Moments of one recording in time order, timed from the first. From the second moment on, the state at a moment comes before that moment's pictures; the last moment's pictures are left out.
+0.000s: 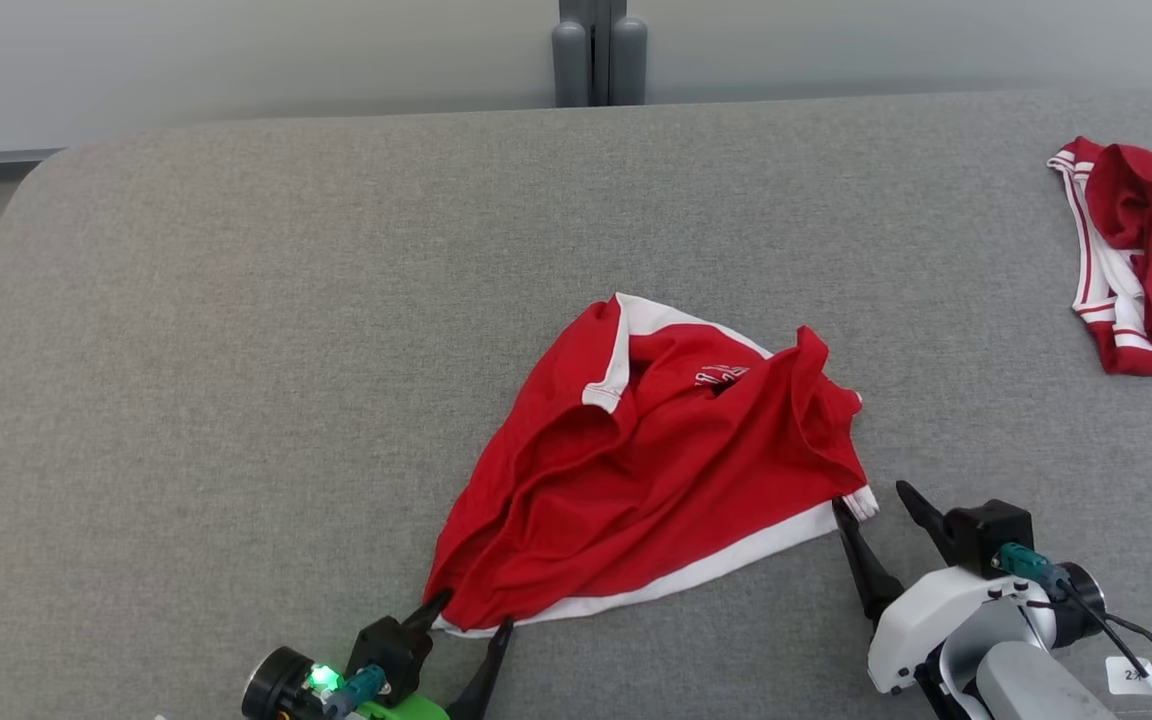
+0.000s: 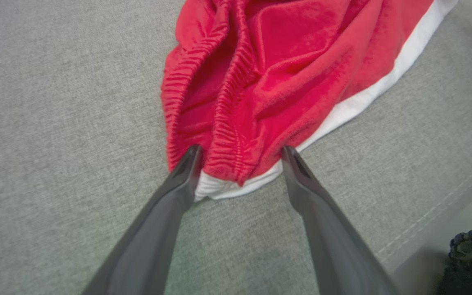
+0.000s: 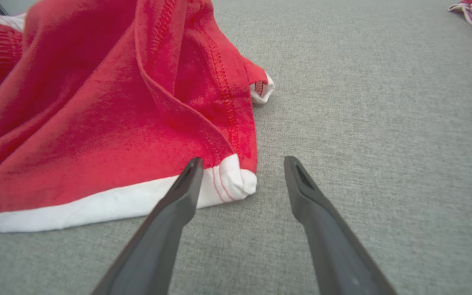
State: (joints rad) left arm -0.18 0.18 -0.59 0.64 -0.27 -0.13 -0.27; right arm -0.24 -0.19 0.29 0.63 0.31 0.13 -0.26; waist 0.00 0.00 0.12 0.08
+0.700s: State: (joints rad) left arm -0.19 0.18 -0.64 0.38 -0.58 -0.13 -0.26; right arm -0.22 -0.24 0.30 0.50 0.37 0.13 -0.26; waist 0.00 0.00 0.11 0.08
